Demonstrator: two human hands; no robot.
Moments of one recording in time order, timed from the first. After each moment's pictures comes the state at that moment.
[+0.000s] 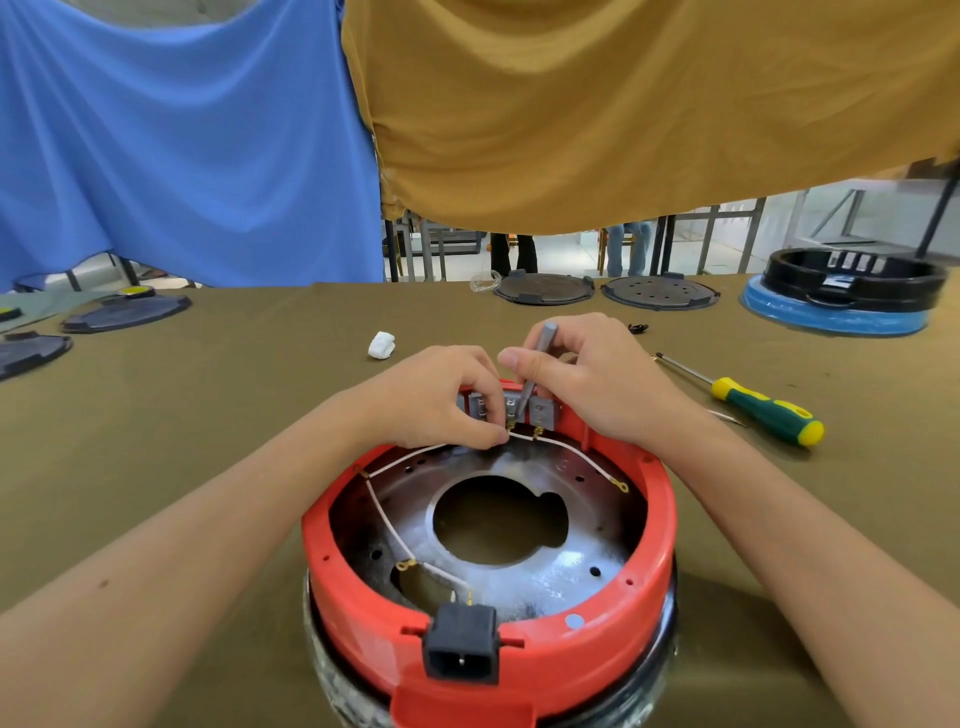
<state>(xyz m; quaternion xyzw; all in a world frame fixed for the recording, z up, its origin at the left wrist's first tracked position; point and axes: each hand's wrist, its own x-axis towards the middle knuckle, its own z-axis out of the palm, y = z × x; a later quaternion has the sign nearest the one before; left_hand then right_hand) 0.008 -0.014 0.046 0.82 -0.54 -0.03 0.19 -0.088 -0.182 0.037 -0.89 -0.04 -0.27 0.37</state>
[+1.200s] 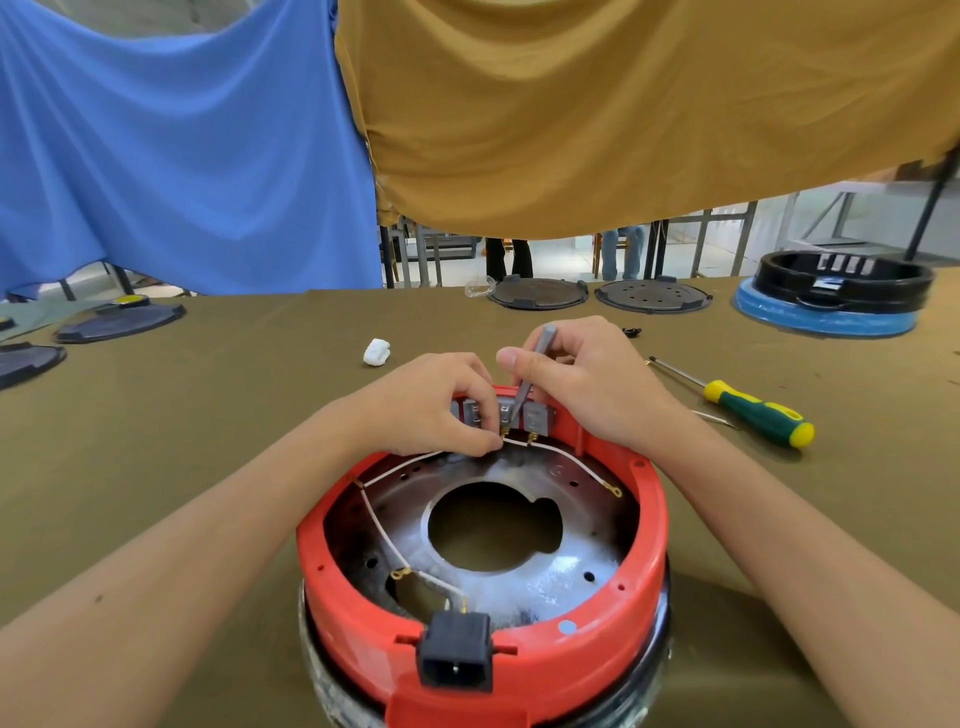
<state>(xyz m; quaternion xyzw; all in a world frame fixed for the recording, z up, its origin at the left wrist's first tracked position) 0.009 -0.013 0.046 0.82 -0.54 -0.02 0.20 -0.087 -0.182 0.035 -0.87 -0.04 -0.28 0.40</state>
